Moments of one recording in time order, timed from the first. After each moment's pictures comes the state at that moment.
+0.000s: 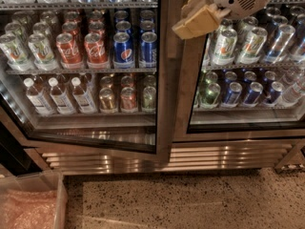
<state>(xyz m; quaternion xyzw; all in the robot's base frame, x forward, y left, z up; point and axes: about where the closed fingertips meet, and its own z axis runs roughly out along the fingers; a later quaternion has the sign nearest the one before) 0.540 -0.073 1.036 -0.61 0.67 0.16 0.39</state>
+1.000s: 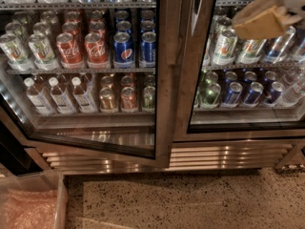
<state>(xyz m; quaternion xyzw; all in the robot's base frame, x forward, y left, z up) 0.496 -0.168 1.057 -0.50 0.75 0.07 0.43</state>
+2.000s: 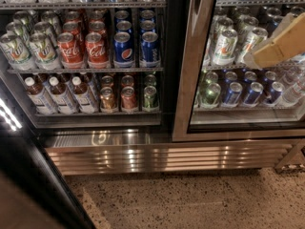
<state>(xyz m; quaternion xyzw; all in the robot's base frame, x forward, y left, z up) 0.482 -0.199 1.062 -0.45 0.77 0.04 0.44</state>
